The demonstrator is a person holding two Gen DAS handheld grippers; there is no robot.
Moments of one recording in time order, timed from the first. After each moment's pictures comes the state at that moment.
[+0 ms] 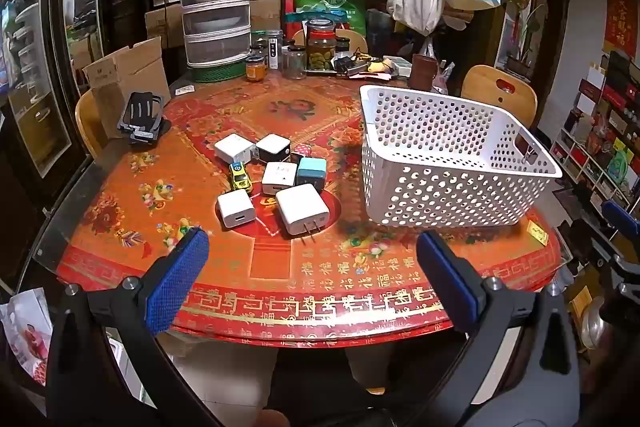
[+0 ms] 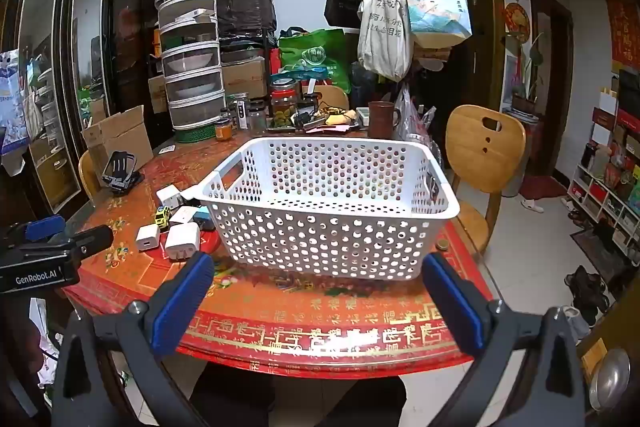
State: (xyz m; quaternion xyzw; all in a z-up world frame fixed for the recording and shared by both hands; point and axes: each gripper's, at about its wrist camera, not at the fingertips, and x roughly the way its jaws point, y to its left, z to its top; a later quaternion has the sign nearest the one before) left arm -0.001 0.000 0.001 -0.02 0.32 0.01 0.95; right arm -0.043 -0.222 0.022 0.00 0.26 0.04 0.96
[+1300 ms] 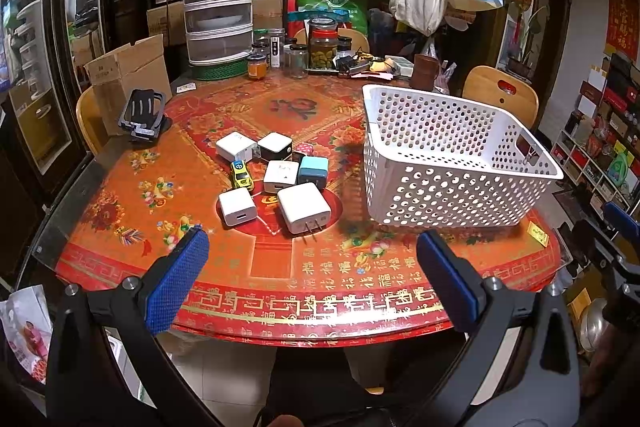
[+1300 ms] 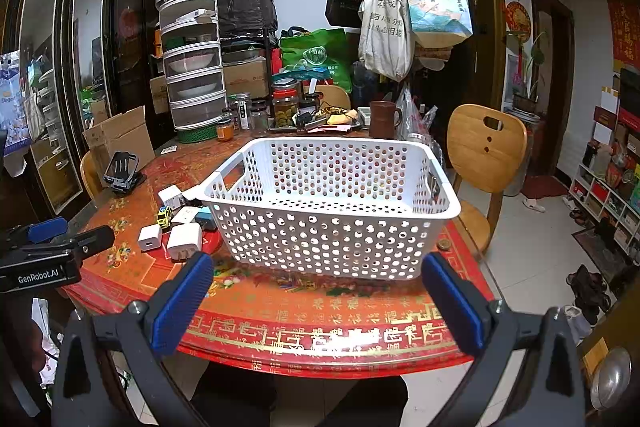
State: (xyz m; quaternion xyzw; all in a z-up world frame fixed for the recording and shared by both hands) left arm 0.002 0.000 0.000 -0.03 0.32 0.01 0.95; right arm -0.043 -0.223 0.022 0.00 0.26 0.04 0.96
